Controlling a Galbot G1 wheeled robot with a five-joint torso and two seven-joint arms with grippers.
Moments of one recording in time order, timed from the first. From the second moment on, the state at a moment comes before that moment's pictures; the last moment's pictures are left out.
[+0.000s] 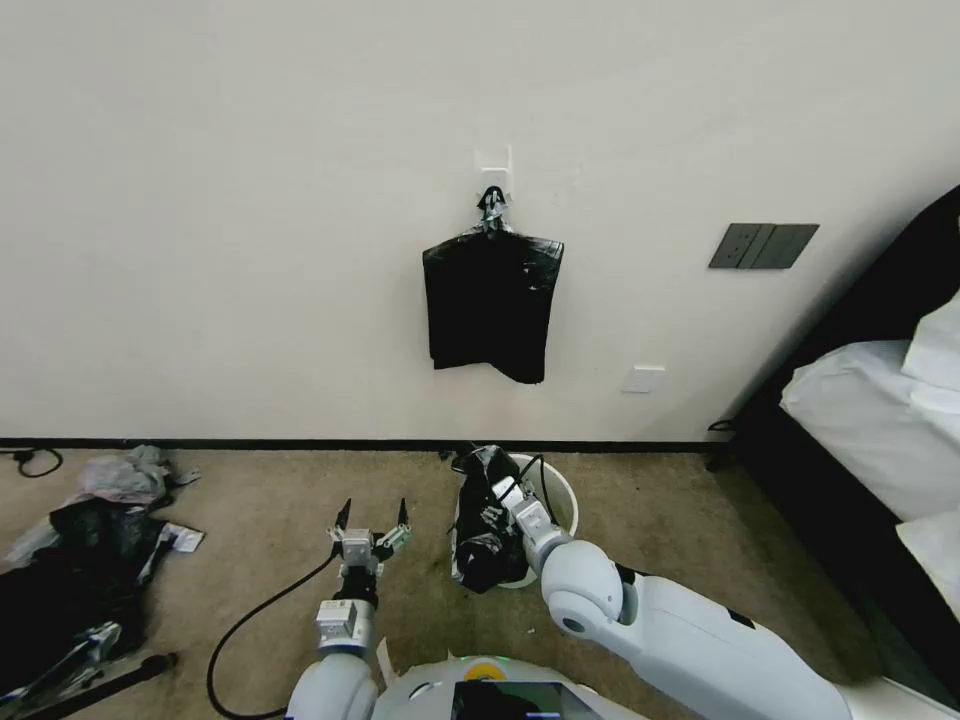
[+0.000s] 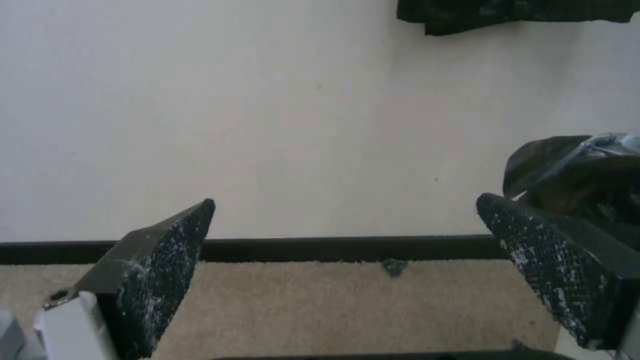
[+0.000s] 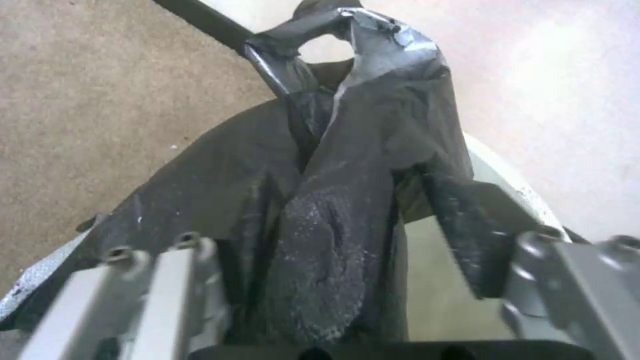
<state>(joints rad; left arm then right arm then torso) 1.75 -1.34 -0.35 -2.06 -0.07 -0.16 -0.29 -0.85 0.86 -0.46 2.16 0.73 -0.71 0.73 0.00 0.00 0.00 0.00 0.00</state>
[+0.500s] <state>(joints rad) 1.73 -1.29 -0.27 -2.09 -0.07 -0.11 -0.29 -0.87 0.85 -0.42 2.17 0.74 -0.71 0.72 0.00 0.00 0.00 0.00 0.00</state>
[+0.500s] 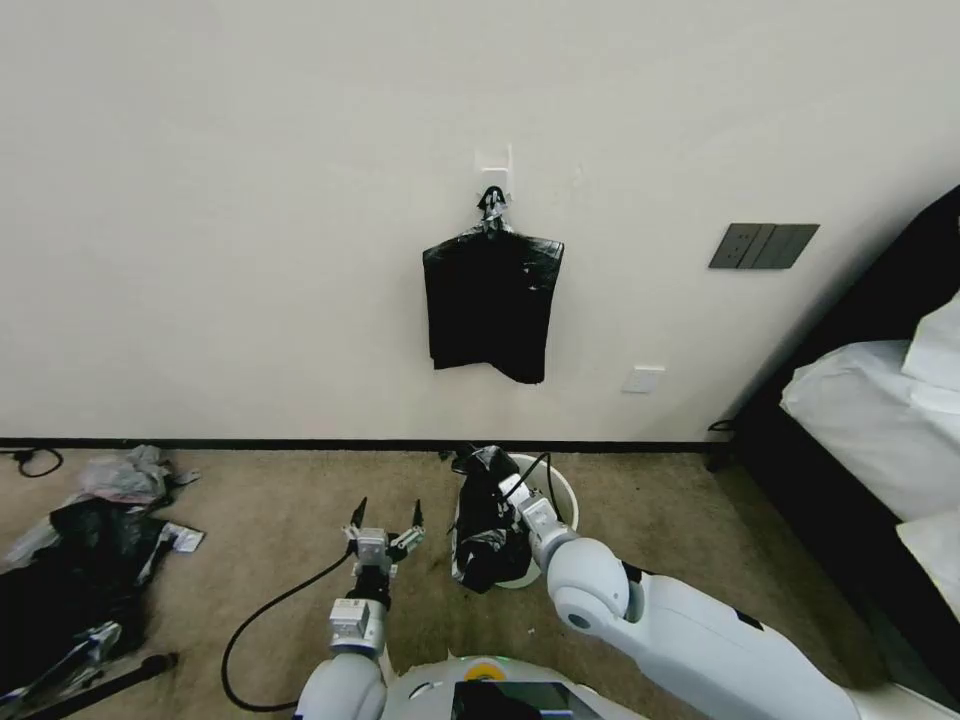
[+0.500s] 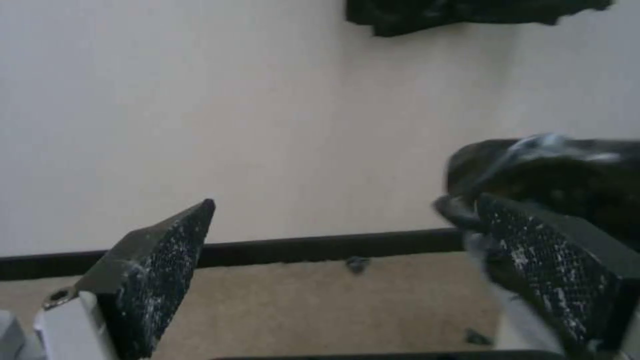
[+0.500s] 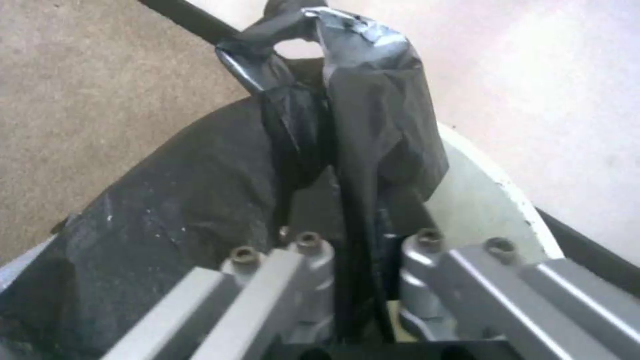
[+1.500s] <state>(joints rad) 1.21 -1.24 0.04 -2.04 -0.68 0.57 -0.63 -0.91 0.80 -0.35 2.18 0.73 -0.71 0.68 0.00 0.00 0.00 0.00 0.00</state>
